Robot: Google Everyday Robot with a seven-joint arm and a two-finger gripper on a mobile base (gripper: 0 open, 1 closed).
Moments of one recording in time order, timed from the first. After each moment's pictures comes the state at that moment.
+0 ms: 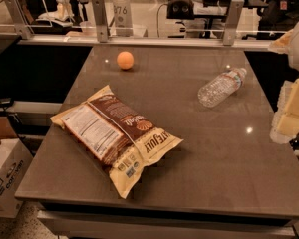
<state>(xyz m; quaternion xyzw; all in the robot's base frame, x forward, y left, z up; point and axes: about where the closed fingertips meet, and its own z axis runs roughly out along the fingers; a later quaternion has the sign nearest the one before) 0.438 -0.217 0.976 -0.60 0.78 -0.03 0.16</state>
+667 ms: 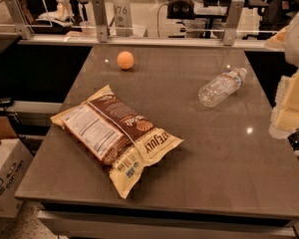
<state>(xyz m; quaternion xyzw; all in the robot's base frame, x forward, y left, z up) 0.445 -0.214 0.978 -0.61 0.78 -0.03 0.15</state>
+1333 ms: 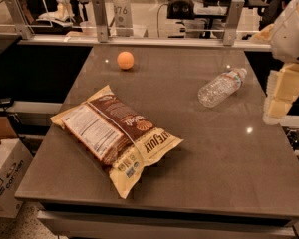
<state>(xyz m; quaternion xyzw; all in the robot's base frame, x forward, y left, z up) 0.489 -0.217 0.964 -0.66 0.73 -0.04 0.16</state>
